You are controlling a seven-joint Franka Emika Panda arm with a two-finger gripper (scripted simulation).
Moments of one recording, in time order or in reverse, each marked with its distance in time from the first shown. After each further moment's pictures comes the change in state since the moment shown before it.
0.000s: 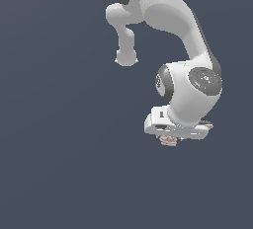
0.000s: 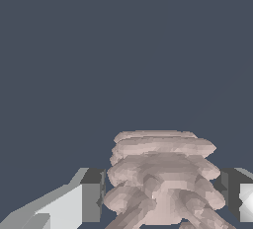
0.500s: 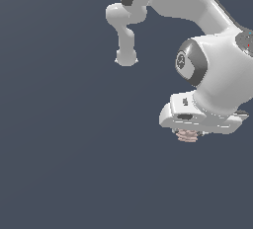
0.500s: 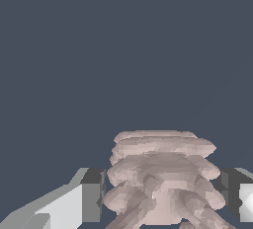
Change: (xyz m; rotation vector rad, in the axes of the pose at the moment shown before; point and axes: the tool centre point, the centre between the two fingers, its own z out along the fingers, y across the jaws) arm 0.011 -0.038 -0.079 0.001 0.001 0.000
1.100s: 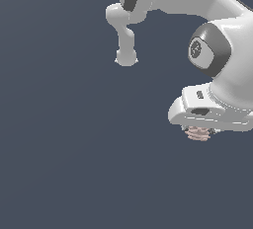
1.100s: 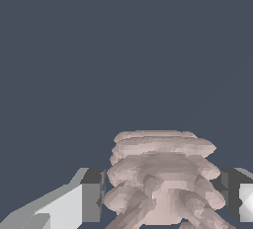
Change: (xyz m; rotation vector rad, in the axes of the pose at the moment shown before) arm 0.007 -0.017 -0.035 -0.001 -0.001 0.000
